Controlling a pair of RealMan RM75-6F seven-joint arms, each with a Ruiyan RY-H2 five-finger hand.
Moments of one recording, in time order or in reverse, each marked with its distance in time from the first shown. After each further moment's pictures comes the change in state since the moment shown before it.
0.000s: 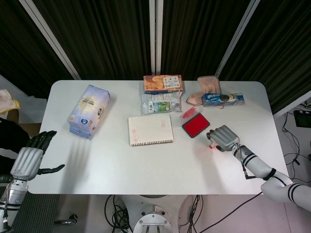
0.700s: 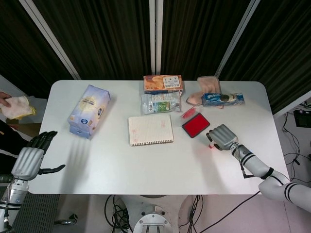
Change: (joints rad) left arm -0.003 -0.006 0.001 0.004 -0.005 -0.010 -0.002; right arm 0.002 -0.042 0.002 0.053 -0.006 0.017 0.015
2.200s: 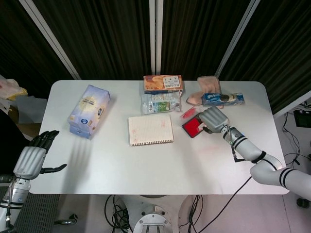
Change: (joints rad) left arm -0.008 0.006 -0.006 -0.036 -0.010 -0.015 0.045; right arm 0.125 0.080 0.106 -0.101 0.096 -0.052 -0.026
